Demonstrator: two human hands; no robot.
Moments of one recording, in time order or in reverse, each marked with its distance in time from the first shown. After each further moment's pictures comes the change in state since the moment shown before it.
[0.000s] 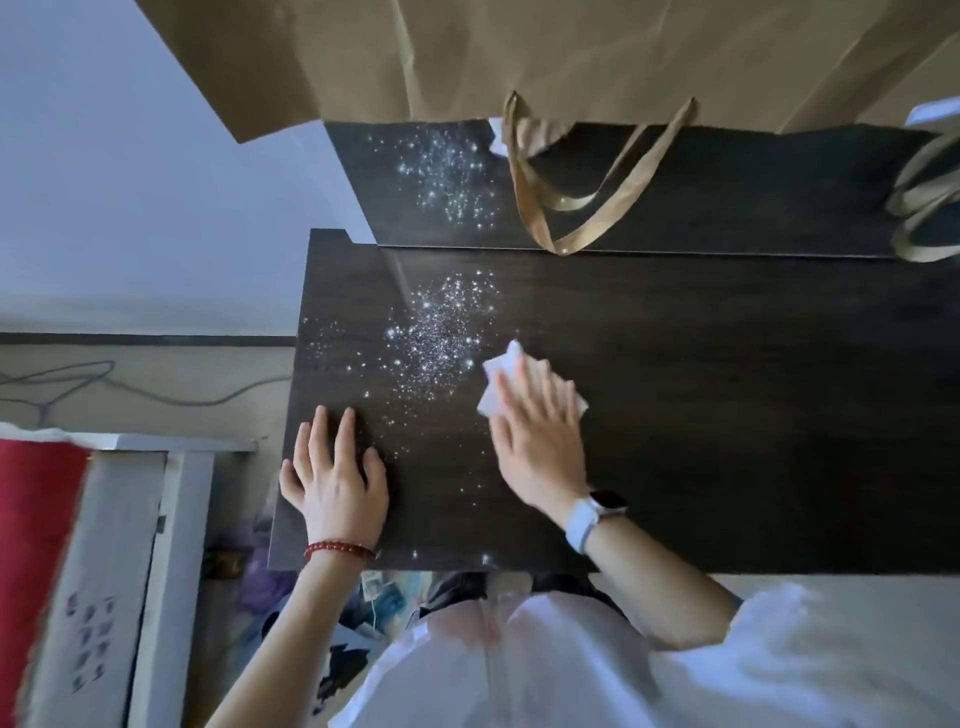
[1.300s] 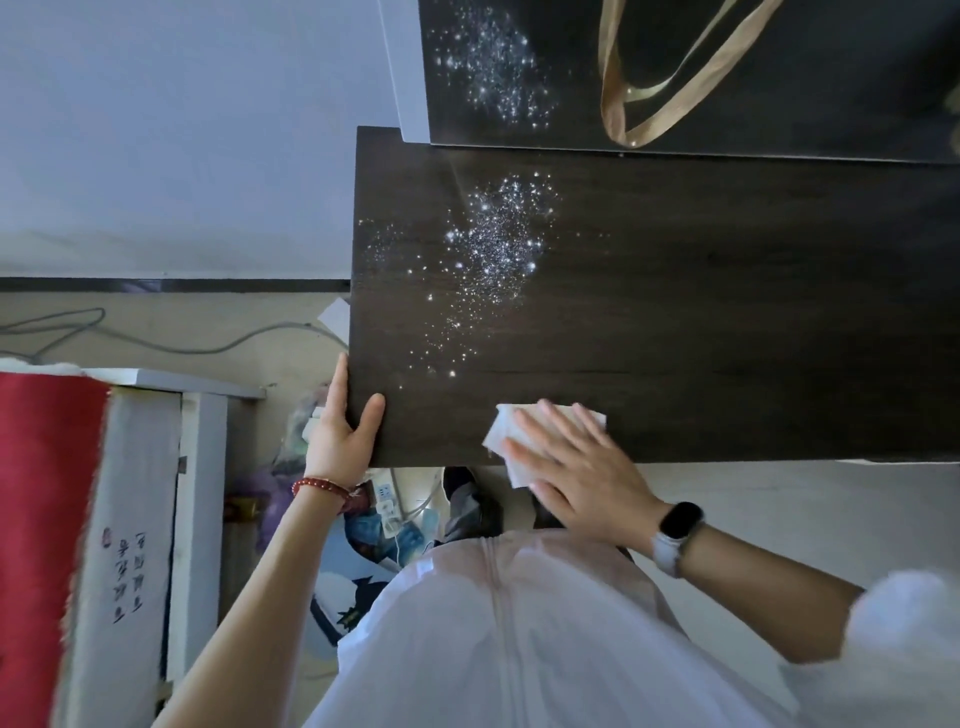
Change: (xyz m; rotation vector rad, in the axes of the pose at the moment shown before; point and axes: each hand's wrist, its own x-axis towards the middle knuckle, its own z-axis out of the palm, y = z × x) left_hand 0.003 -0.090 -0.031 -0.575 -0.328 -0.021; right_hand -0.113 -0.030 0.002 -0.186 -0.324 -0.440
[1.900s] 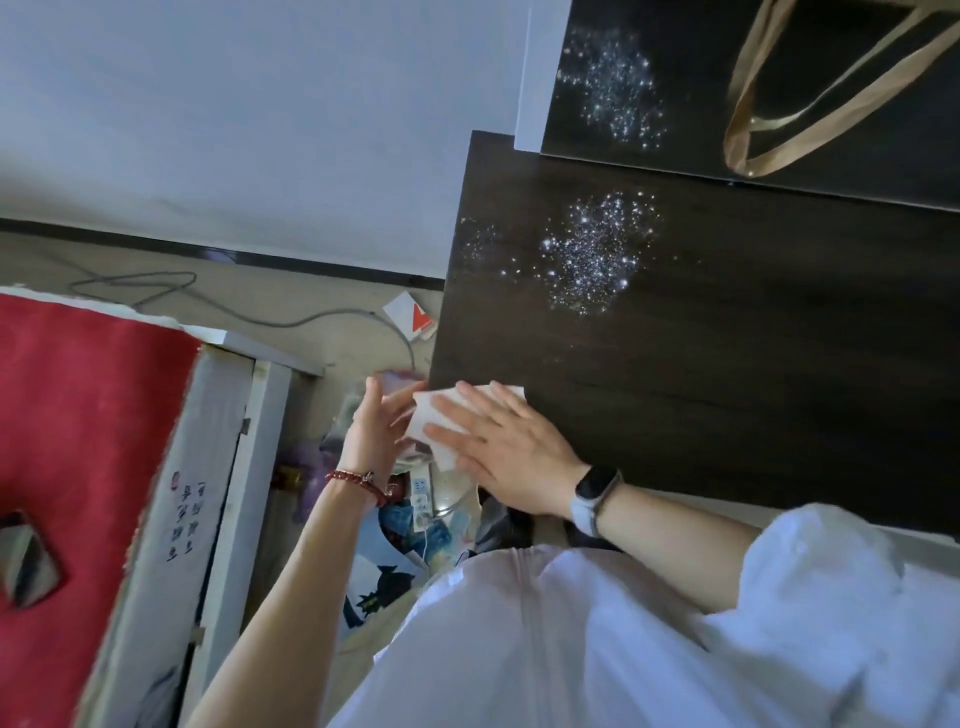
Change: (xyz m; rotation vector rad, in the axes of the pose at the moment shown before) left_hand -0.008 -0.013 -0.027 -0.675 -0.122 -0.432; right_hand 0.112 -0.074 -0.010 -0.053 -0.028 -0.319
